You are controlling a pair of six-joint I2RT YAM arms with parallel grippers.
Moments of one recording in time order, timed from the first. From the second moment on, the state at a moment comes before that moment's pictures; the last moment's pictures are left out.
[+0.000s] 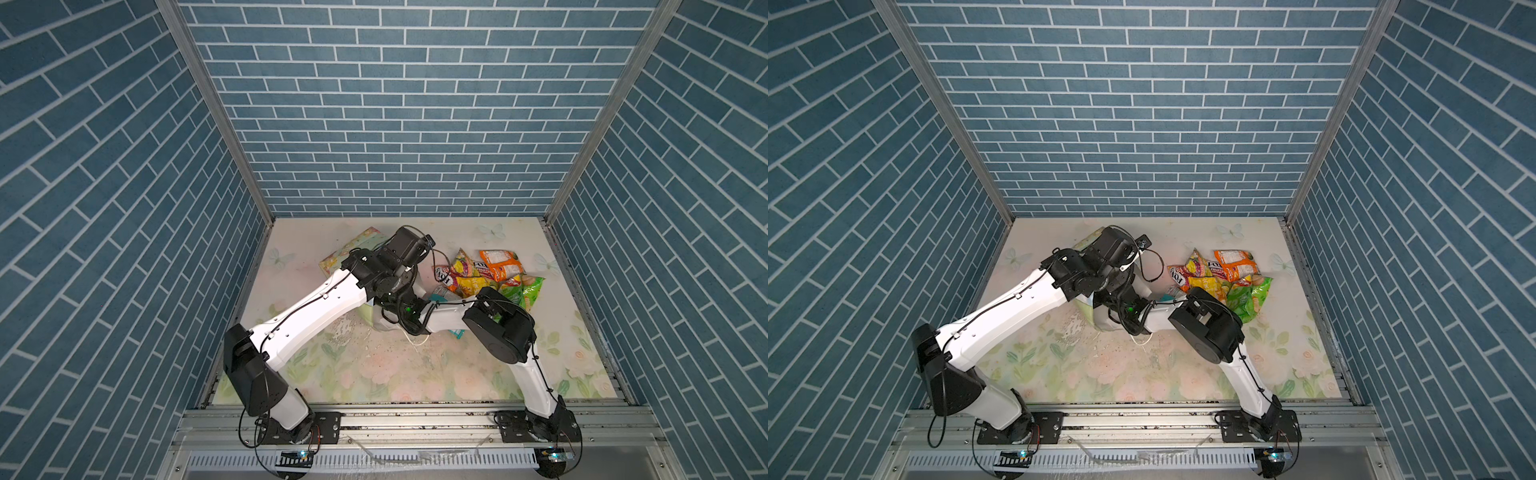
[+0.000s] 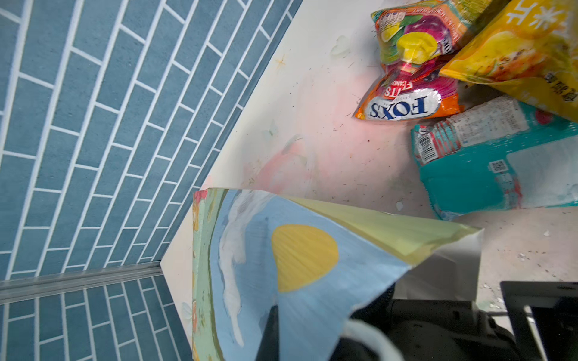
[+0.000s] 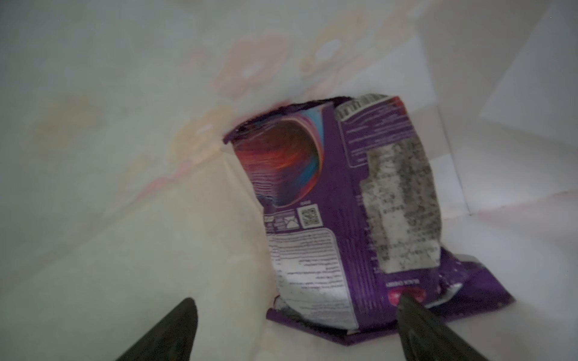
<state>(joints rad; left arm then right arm) -0.84 1.57 1.60 -0.91 -0.51 0.31 1.01 2.20 1.28 0.76 -0.06 0.50</state>
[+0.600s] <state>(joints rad) -0.92 1.61 1.57 -0.83 -0.84 0.38 0.99 2.21 1.29 0.74 -0.12 0.66</state>
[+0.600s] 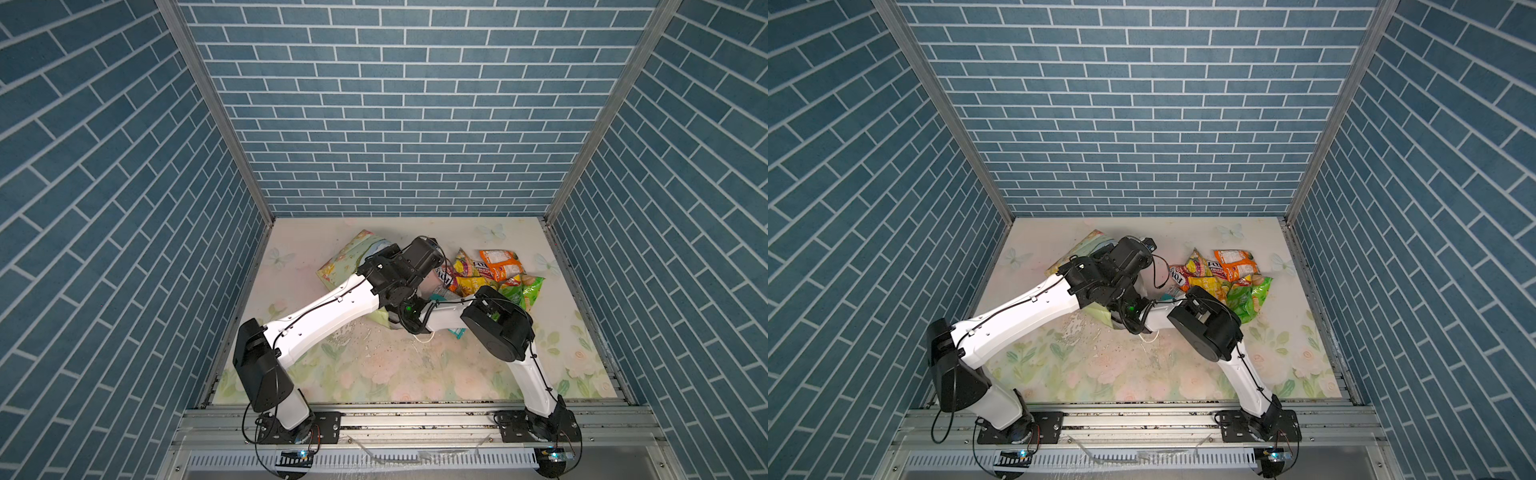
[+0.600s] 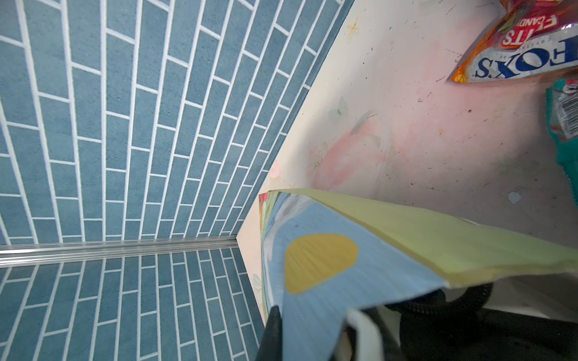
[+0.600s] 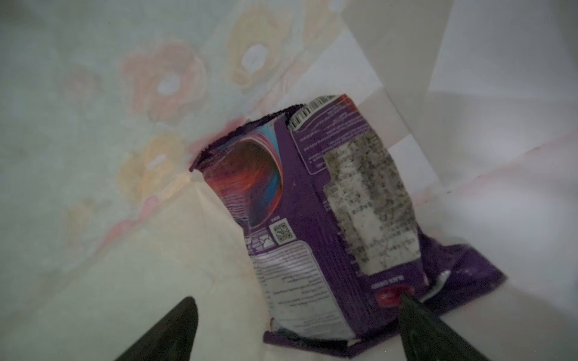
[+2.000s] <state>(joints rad) -0.79 1.42 1.37 -0.77 -0.72 0.23 1.03 2.41 1.82 0.20 0.08 0.48</state>
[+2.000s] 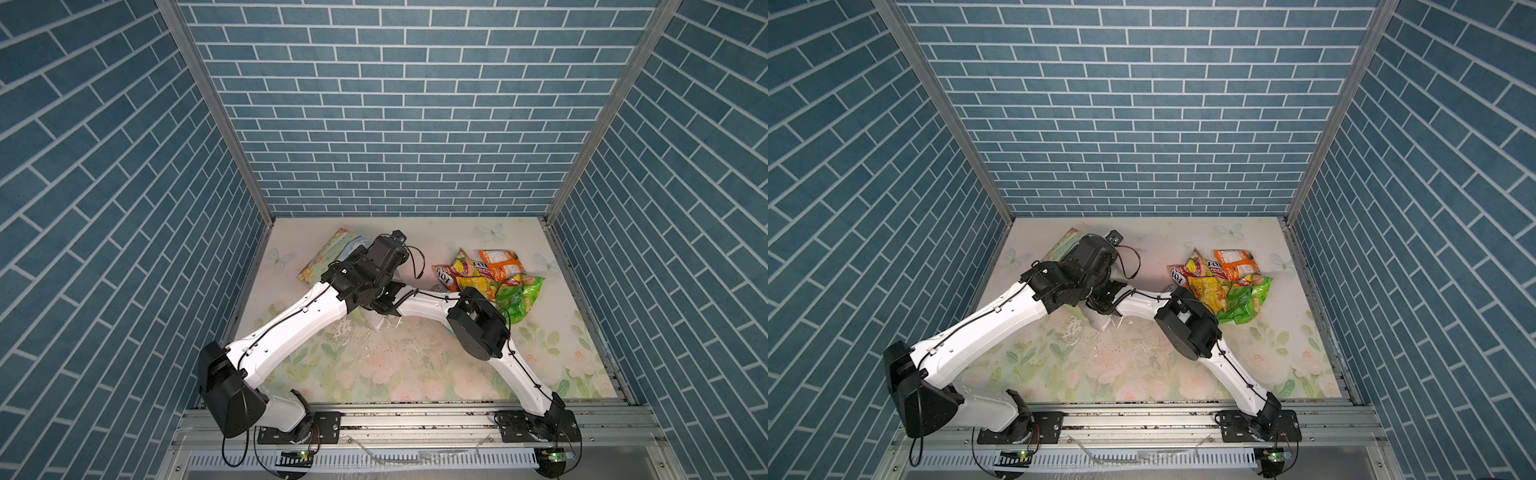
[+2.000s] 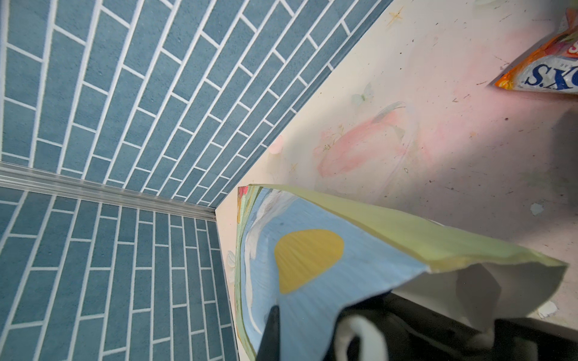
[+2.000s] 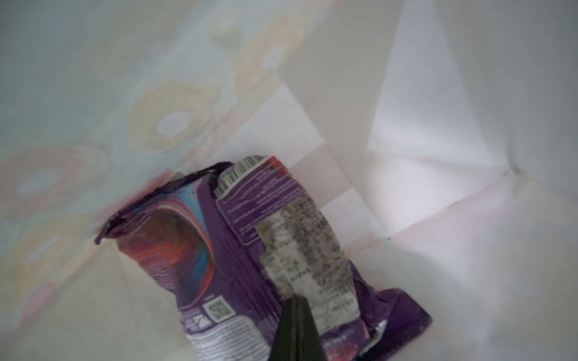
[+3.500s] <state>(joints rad) -0.72 1.29 1.22 -0.60 -0.20 0.22 0.99 2.22 1.39 0.50 -0.11 0.60</state>
